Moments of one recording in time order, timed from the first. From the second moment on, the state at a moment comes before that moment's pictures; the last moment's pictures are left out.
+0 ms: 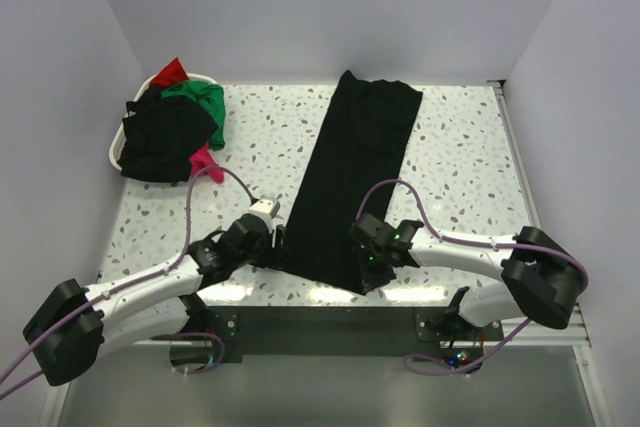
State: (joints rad) left arm -0.77 0.95 0.33 -0.17 -0.13 -0.52; right arm 0.97 1.37 0.65 -0.58 -0.10 0.80
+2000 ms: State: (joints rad) left arm -0.88 1.05 0.36 -0.05 -0.16 -0.57; right arm 0.98 1.22 0.66 -0.68 0.10 0.83
